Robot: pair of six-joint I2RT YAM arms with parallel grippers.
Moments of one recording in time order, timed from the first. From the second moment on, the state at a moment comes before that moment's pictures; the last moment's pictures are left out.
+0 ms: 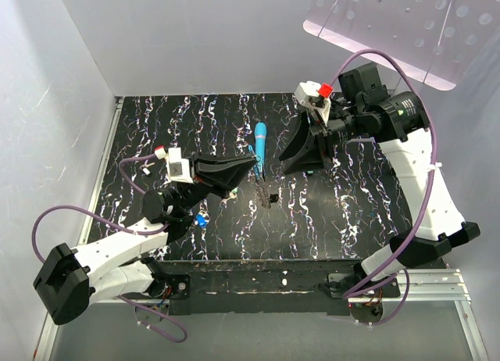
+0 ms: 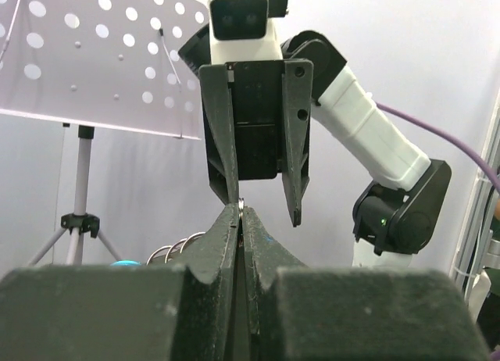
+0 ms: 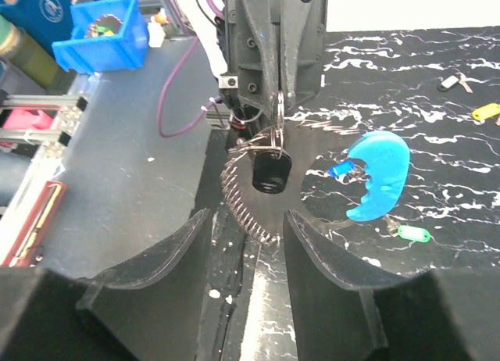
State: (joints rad) left arm -0.82 1.04 0.58 1.27 0.30 -0.51; right arm 0.51 1.51 2.07 -1.42 -1.25 -0.65
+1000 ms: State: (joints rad) left arm -0.82 1.08 0.60 1.30 0.32 -0.55; right arm 0.56 1.55 2.05 -1.23 -1.29 -0.39
